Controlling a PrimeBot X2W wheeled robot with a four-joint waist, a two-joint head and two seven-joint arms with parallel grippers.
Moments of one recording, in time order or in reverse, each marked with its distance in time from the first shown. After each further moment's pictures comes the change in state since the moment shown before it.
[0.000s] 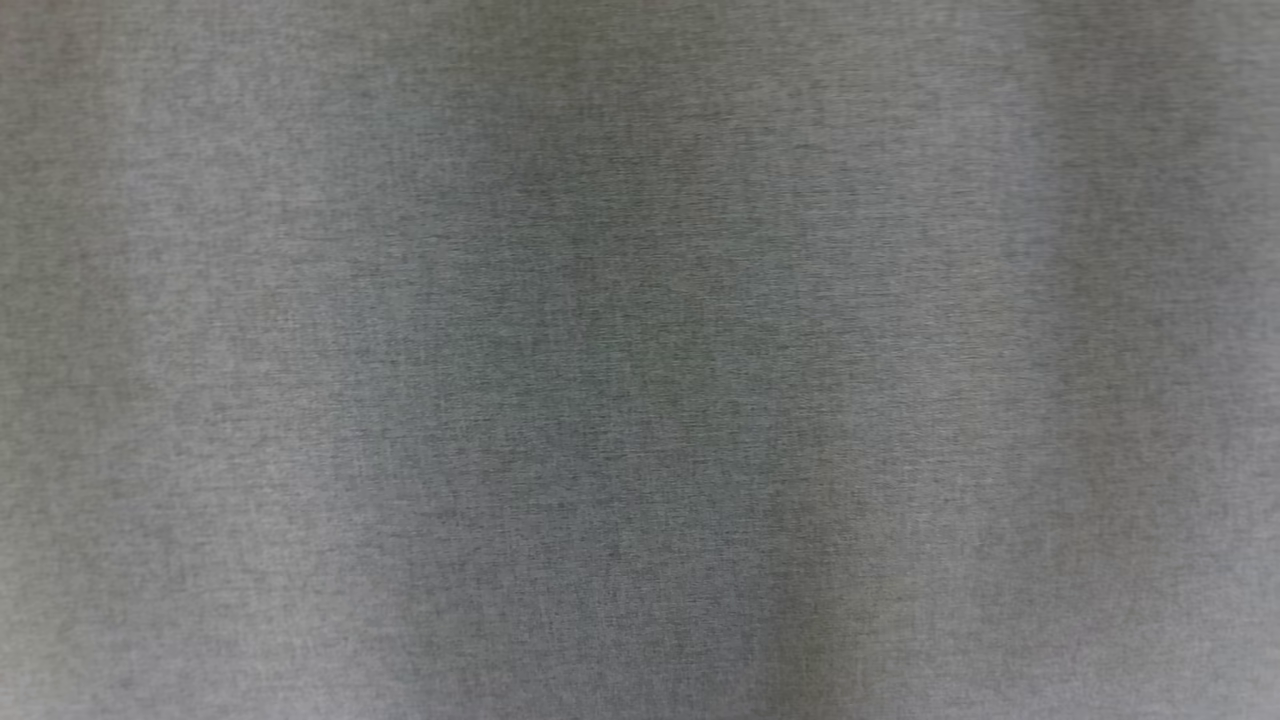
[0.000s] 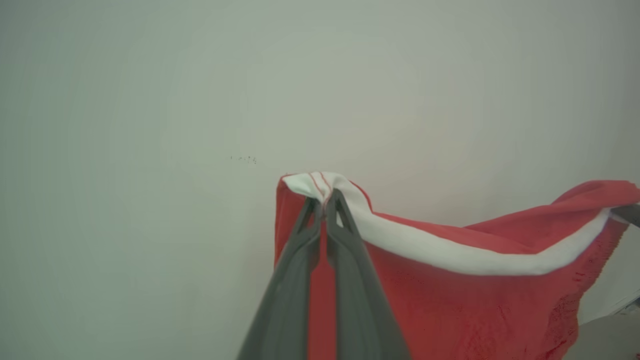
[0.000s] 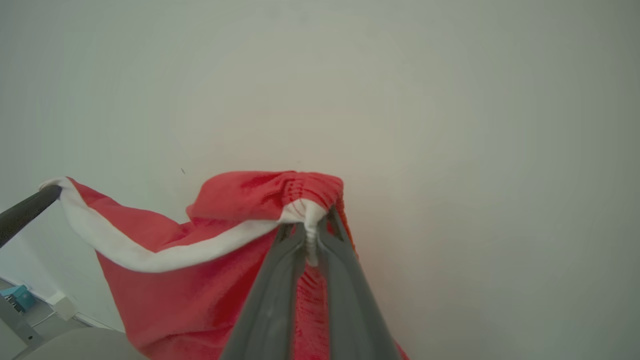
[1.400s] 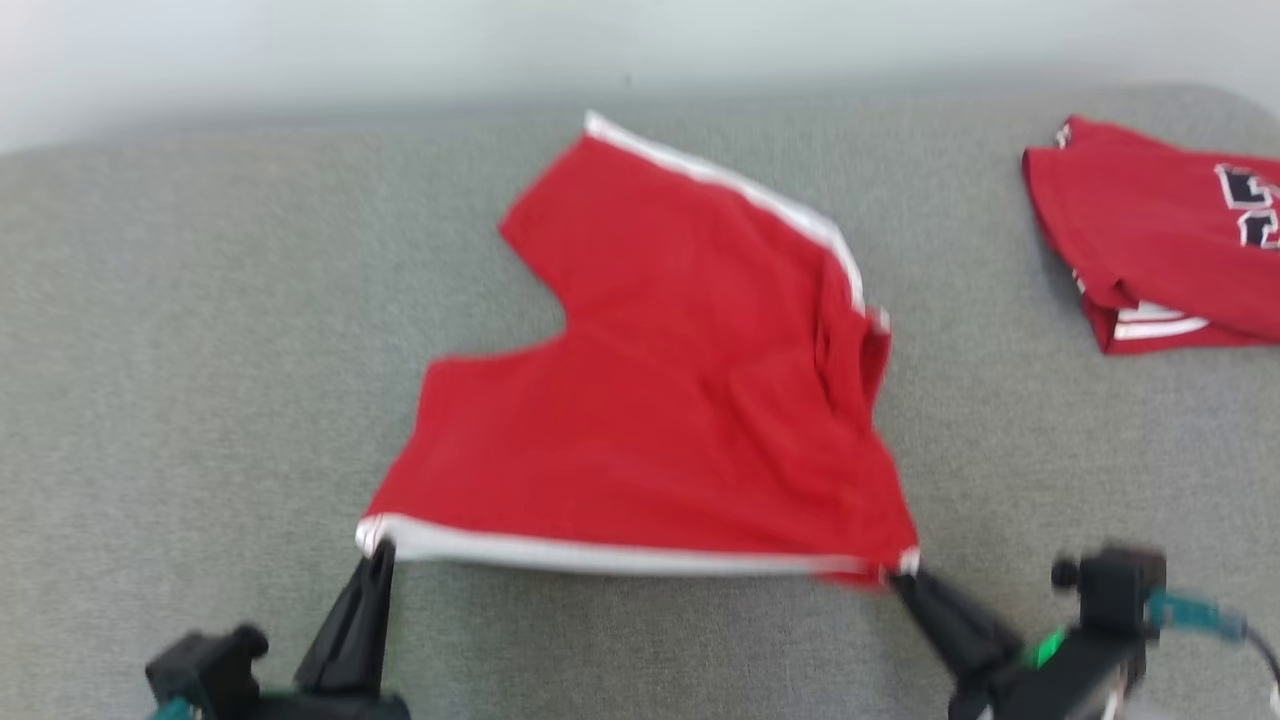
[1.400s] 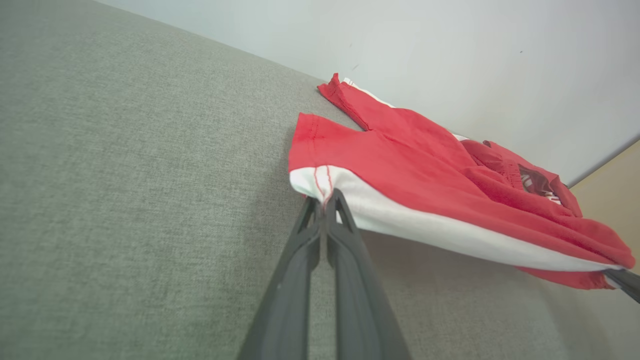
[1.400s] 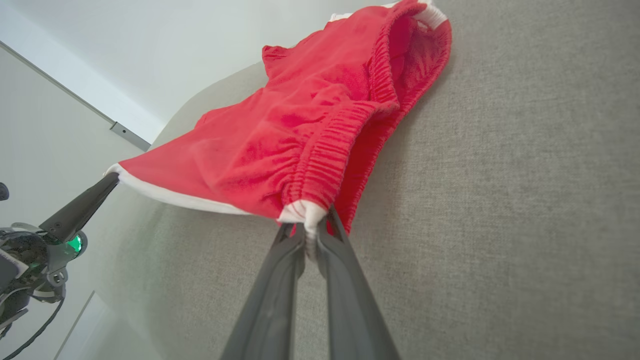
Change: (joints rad) left arm 1.818 -0.053 0.471 -0.739 0.269 0.091 -0.031; right arm 1.562 -0.316 0.135 -0.695 0.165 0.000 -0.113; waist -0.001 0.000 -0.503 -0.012
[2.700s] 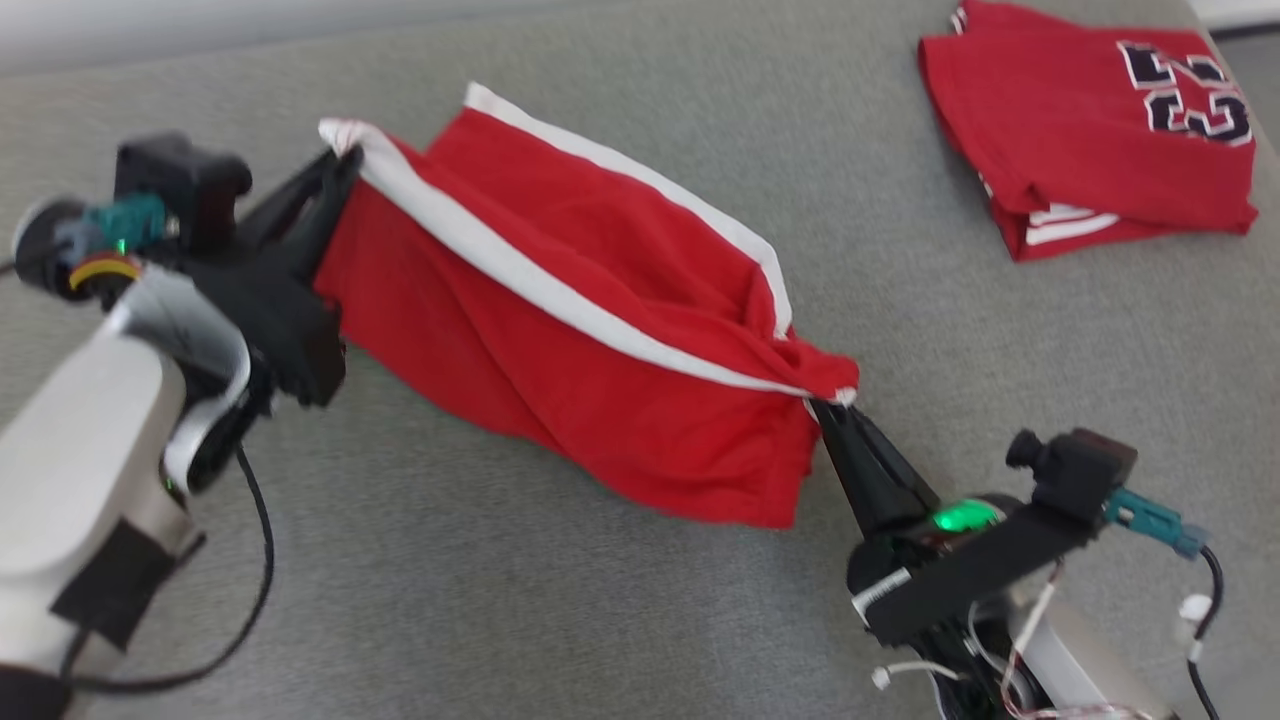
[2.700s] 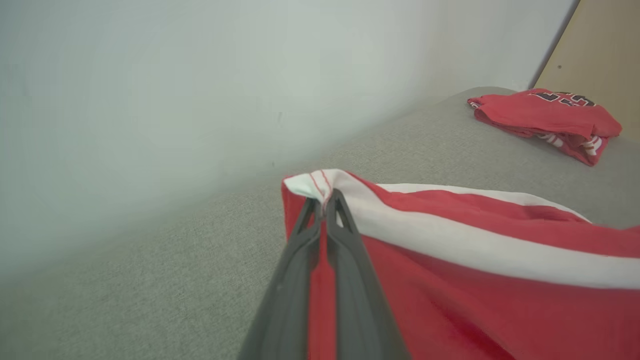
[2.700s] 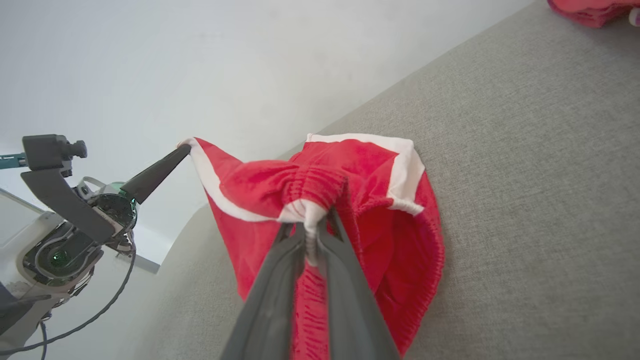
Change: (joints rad) left arm -0.772 0.176 -0.235 0.221 0.109 -0.091 0.323; right arm -0.027 0.364 -0.295 -0.079 -0.142 0.000 0.075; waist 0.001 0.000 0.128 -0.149
